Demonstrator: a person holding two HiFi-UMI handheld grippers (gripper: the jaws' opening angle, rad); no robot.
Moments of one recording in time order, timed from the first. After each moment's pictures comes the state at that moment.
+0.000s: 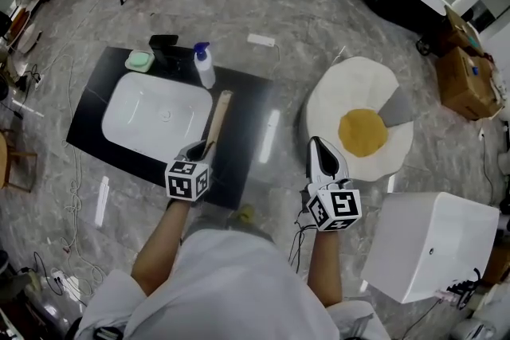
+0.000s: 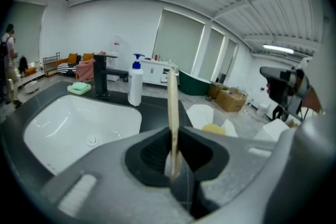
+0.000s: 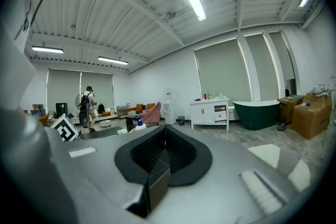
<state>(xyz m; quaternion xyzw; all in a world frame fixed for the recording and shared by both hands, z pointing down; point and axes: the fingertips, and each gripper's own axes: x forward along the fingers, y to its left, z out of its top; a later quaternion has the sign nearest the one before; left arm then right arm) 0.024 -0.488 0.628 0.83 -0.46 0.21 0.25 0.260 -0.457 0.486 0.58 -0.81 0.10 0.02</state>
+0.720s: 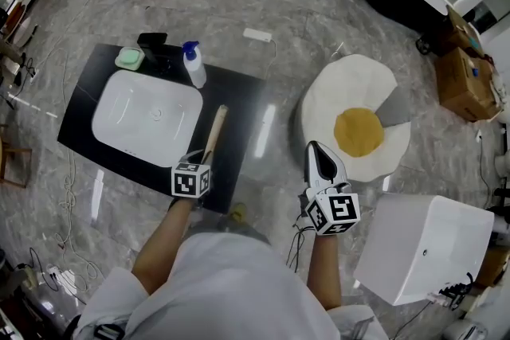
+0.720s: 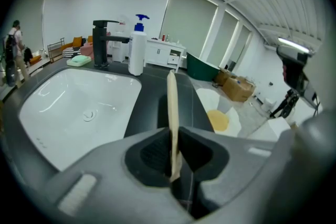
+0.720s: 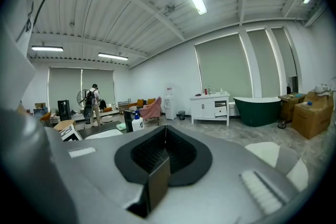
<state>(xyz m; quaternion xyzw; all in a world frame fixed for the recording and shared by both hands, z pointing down) 0.040 -0.490 0.715 0.78 -0.46 0.27 0.32 0.285 -0.475 0.510 0.57 -0.81 0.12 0.04</state>
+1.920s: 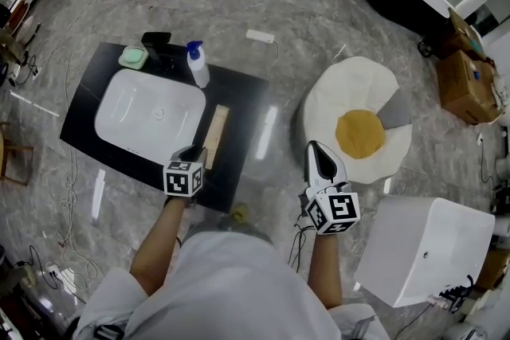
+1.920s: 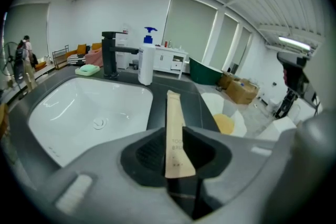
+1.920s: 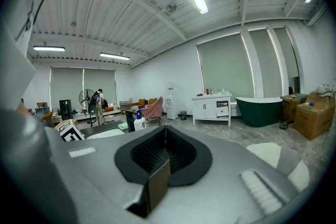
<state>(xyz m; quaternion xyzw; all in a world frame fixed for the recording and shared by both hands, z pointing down) 0.009 -0.497 0.699 0.78 -0.49 0.26 0.29 0.277 -0.474 0.511 0.56 -0.82 0.12 0.05</state>
